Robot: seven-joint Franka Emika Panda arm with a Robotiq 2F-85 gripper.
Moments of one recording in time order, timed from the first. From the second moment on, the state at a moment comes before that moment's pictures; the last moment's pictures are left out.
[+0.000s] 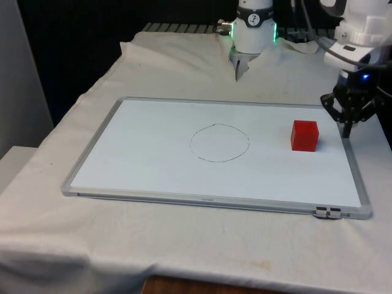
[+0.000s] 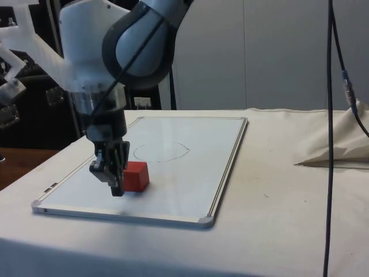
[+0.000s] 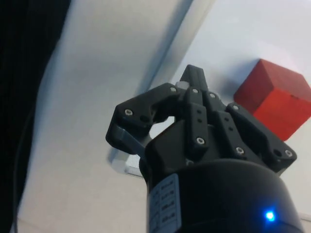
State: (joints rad) arm 0.35 0.53 0.01 -1.94 0.00 2.49 0.27
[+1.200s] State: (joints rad) arm 0.35 0.52 -0.09 -2.00 -0.28 2.49 0.44
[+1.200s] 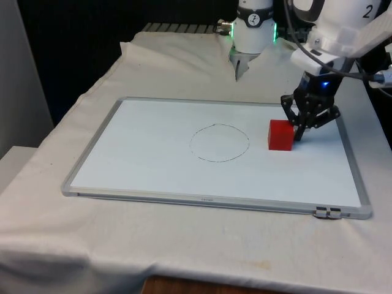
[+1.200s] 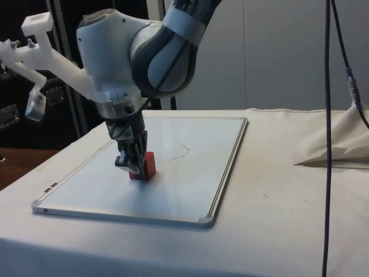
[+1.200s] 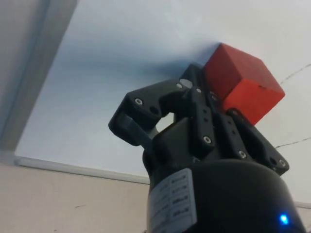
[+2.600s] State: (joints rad) arm 0.35 0.53 -0.20 -2.01 -0.57 2.41 0.65
